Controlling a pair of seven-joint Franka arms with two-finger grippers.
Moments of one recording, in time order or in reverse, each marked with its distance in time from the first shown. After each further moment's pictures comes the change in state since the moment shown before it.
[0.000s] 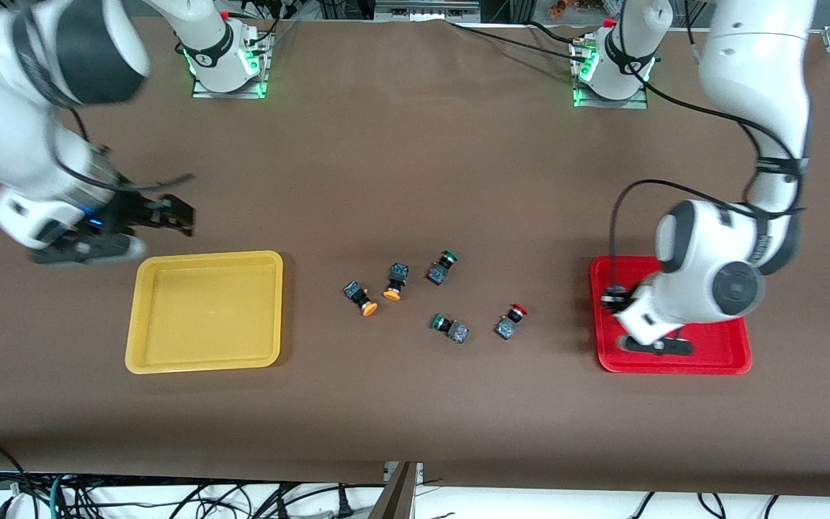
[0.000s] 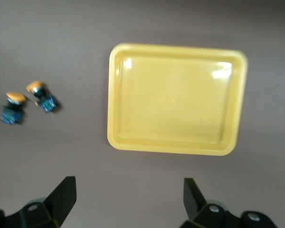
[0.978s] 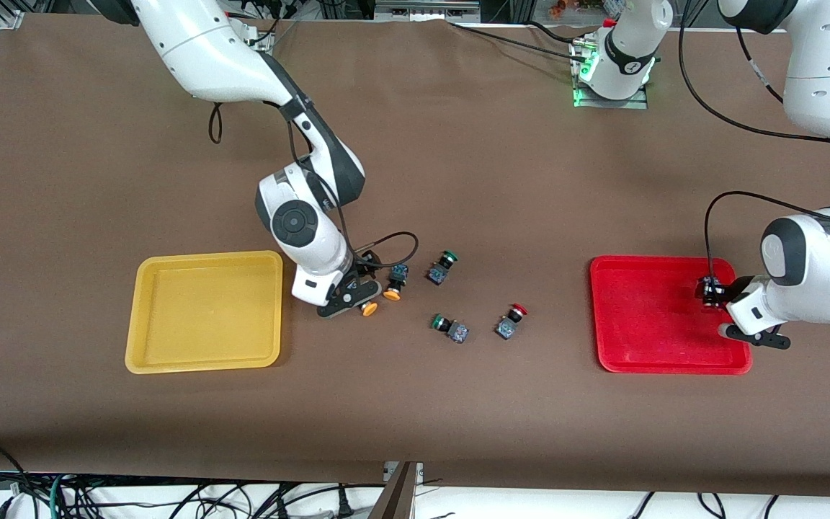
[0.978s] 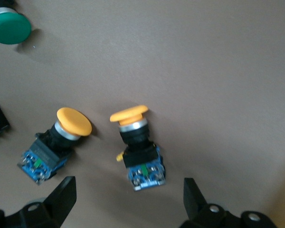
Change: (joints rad) left arm 0.277 0.072 -0.007 -0.066 0.099 0.049 0.320; right arm 0.275 0.468 0.046 0.013 0.047 0.605 -0.035
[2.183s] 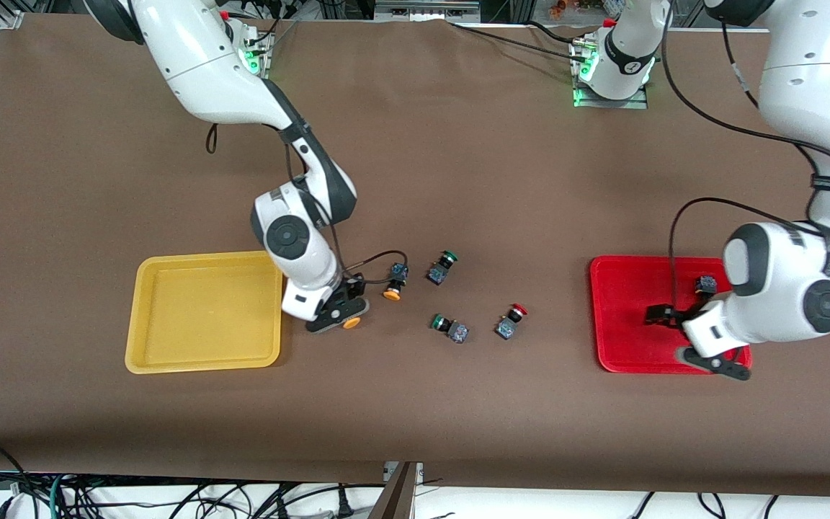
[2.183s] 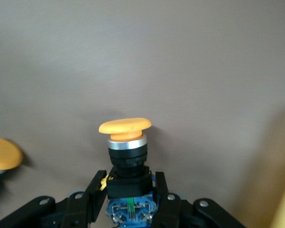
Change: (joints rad) left arm -0.093 0.013 -0.189 0.148 -0.025 0.045 -0.101; right arm -0.041 0.034 -0.060 0.036 -0.030 0.027 -0.001
